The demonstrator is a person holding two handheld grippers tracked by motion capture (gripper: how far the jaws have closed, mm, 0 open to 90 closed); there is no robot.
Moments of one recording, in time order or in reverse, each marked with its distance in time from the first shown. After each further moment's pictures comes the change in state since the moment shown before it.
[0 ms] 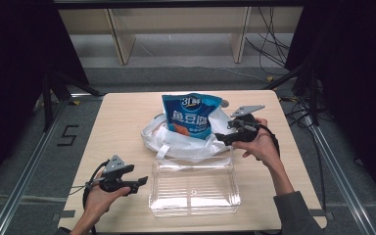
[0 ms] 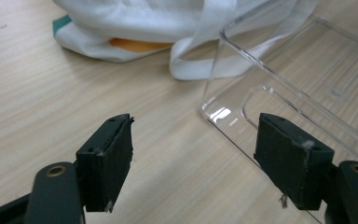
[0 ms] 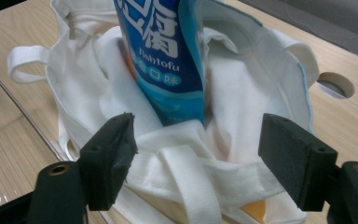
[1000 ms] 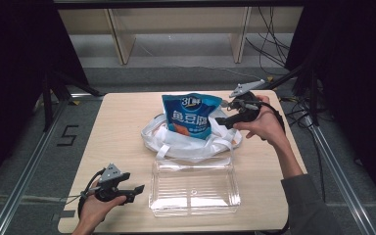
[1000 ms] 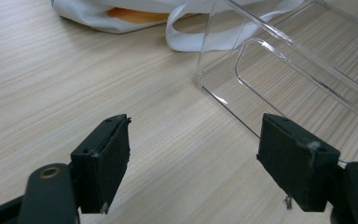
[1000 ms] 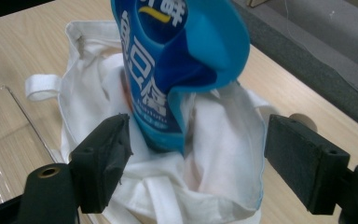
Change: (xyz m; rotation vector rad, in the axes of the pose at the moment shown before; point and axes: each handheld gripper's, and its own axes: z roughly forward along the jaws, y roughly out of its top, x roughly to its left) left arm -0.004 -0.018 -0.012 0.020 0.013 0.001; right arm -0.008 0.061 -0.026 0.030 0.007 -0.119
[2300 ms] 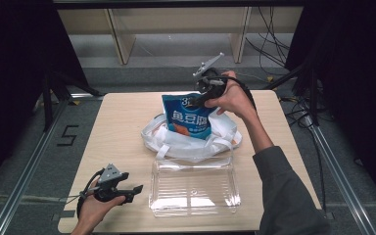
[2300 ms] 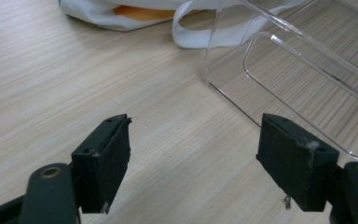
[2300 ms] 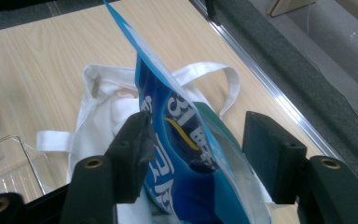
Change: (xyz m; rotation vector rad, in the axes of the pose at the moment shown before) left arm 0.003 -0.002 -0.002 0.010 0.027 0.019; right arm 0.020 0.095 0.037 0.065 0.037 -0.130
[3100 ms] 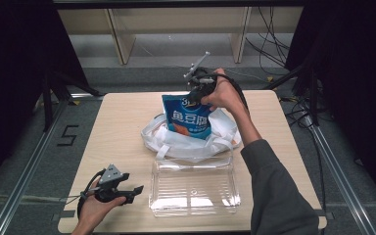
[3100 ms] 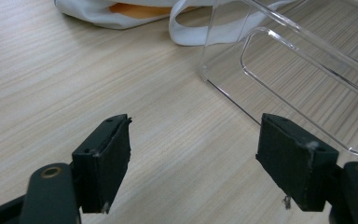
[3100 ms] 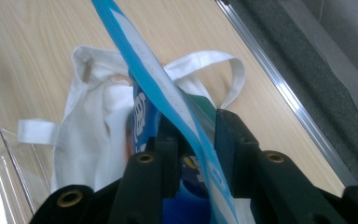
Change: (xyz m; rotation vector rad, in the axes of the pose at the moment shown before) left arm -0.001 0.000 0.000 0.024 -0.008 0.027; right arm -0.004 0.016 0.024 0.110 0.021 -0.081
